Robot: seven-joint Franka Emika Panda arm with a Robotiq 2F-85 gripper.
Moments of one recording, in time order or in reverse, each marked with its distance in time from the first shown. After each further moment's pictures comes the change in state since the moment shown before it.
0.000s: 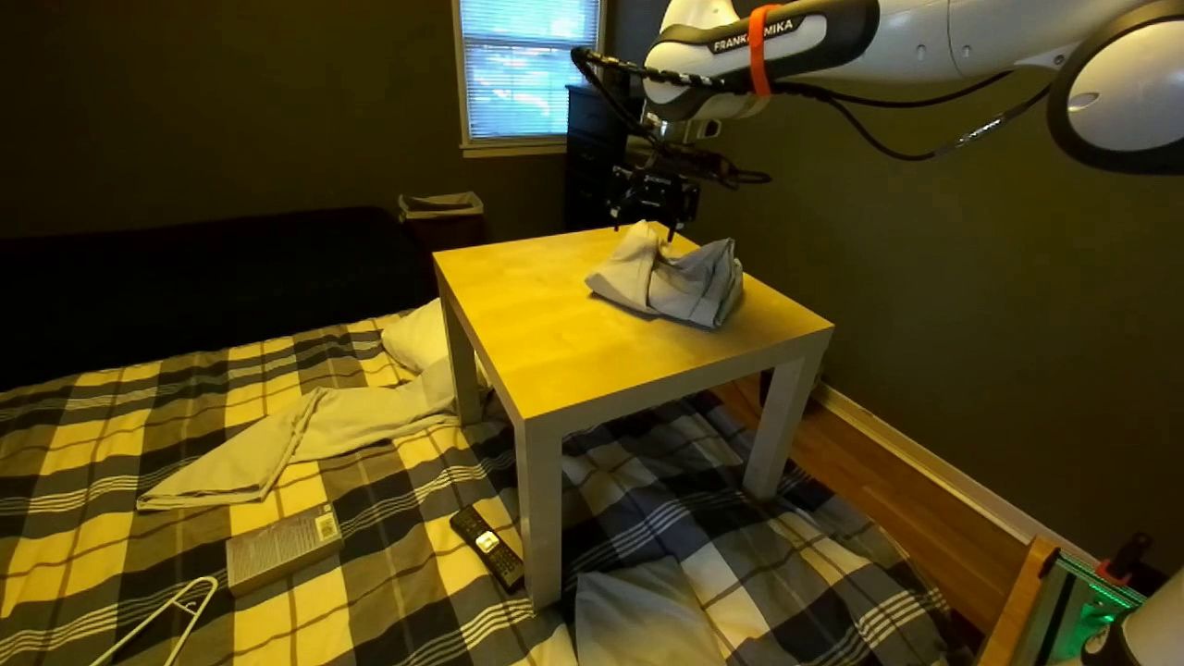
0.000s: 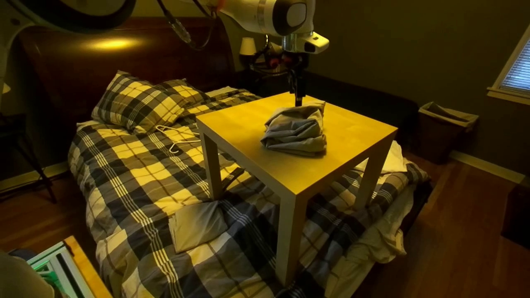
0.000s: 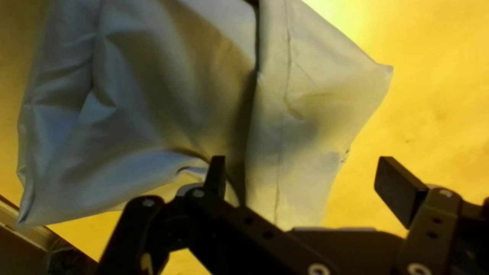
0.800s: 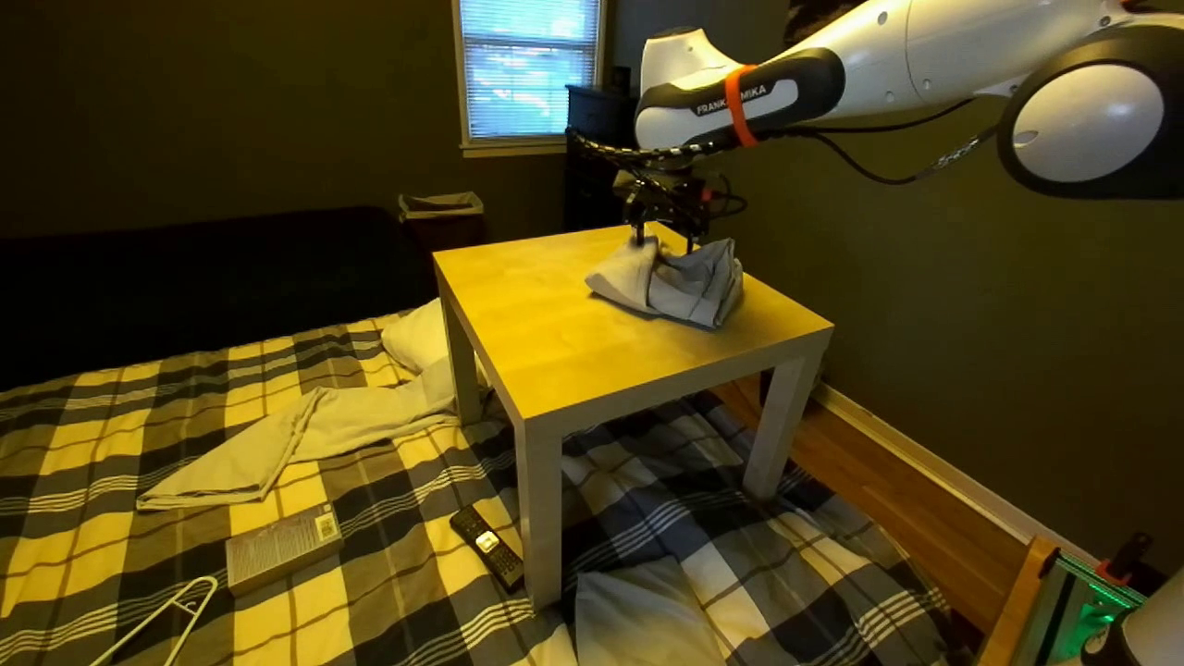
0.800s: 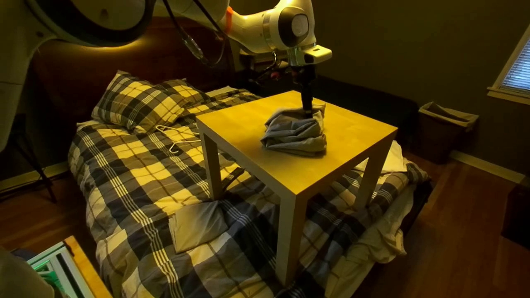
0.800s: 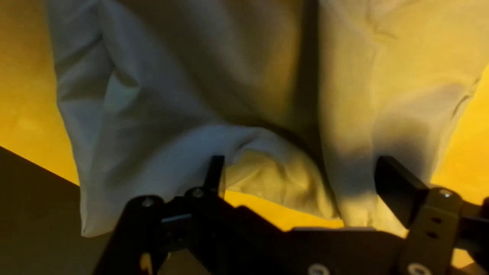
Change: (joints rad) arm 0.041 0.083 -0.071 0.034 -0.217 -0.007 0.349
